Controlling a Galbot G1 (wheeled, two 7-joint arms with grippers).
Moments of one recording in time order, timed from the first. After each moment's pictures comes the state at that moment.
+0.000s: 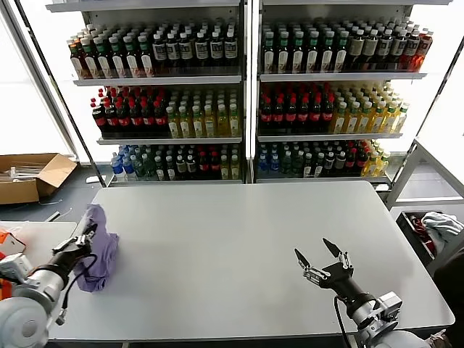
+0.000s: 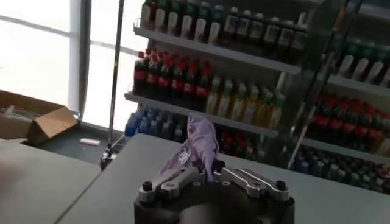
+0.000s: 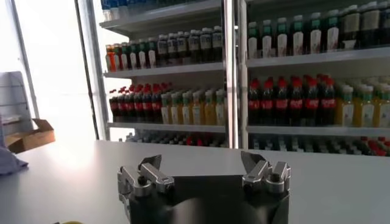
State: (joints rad) left arm 1.40 -0.97 -0.73 -2.11 -1.03 0.51 -0.27; right arm -1.53 1.13 0.60 2.11 0.46 -0.18 -0.23
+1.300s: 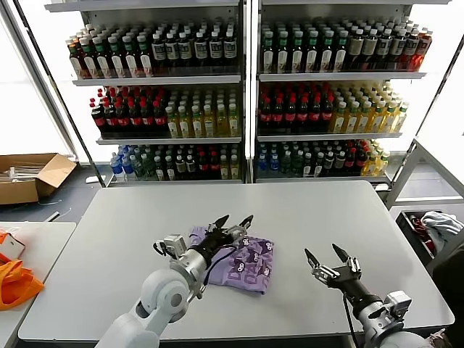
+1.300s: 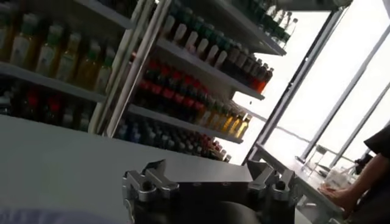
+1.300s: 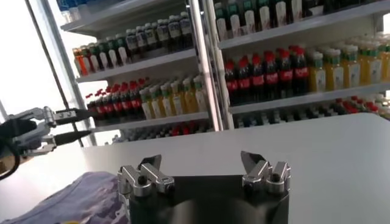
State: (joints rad) left arm 0.98 -1.18 -0.09 -1.90 -0.90 0.34 -0.13; right arm -1.52 1.14 0.61 2.09 0.62 -0.26 -0.13
